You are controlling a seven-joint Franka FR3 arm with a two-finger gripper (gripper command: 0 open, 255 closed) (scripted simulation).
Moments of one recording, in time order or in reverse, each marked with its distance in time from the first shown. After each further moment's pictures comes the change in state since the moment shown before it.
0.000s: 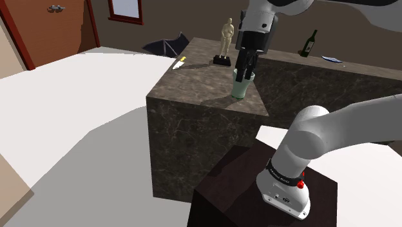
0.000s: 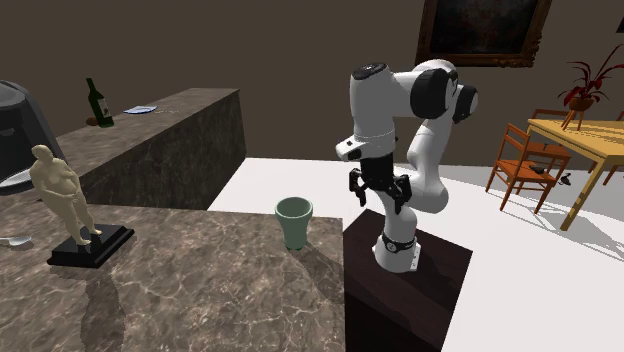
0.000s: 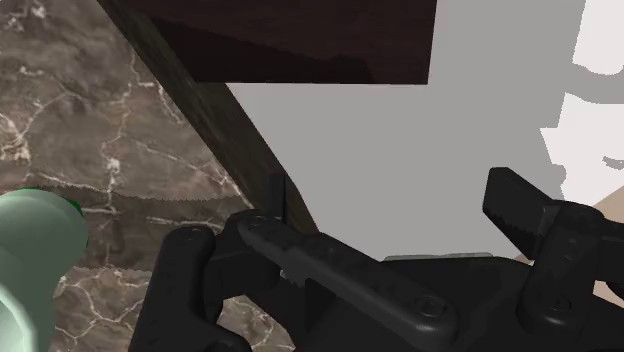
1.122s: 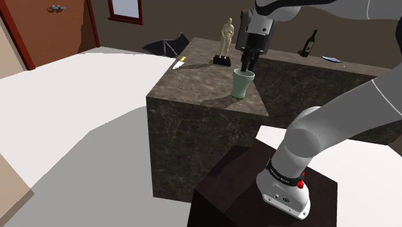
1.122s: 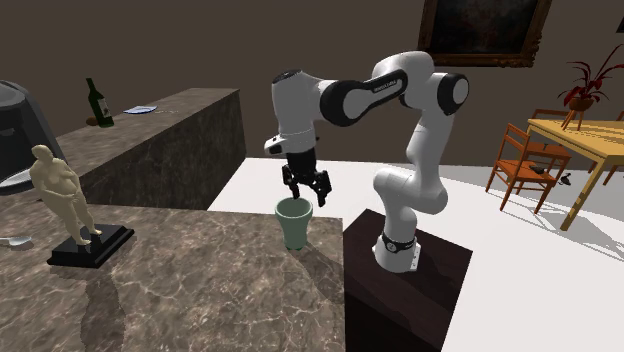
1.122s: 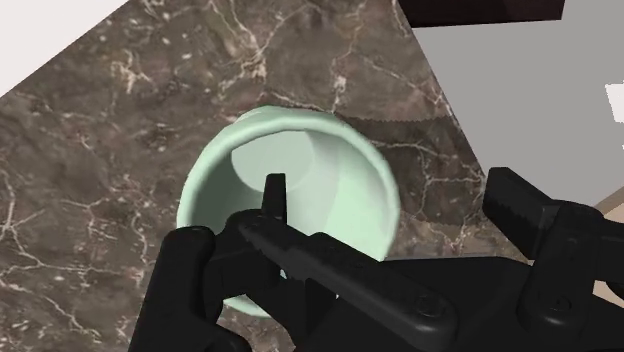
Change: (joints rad) arm -0.090 0.302 -0.293 0.176 -0.174 0.157 -0.299
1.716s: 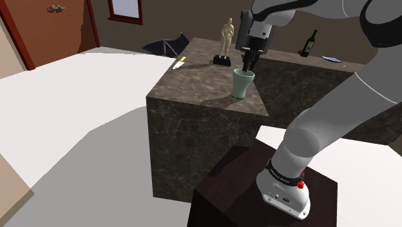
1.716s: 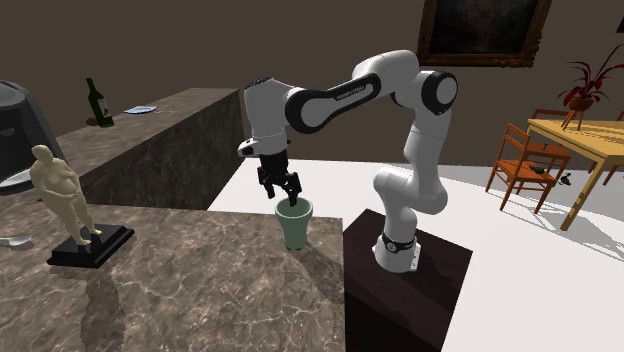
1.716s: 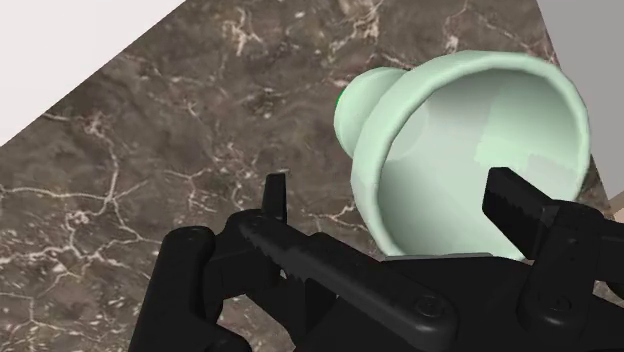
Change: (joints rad) arm -0.017 0.186 -0.128 0.114 0.003 0.089 -0.142
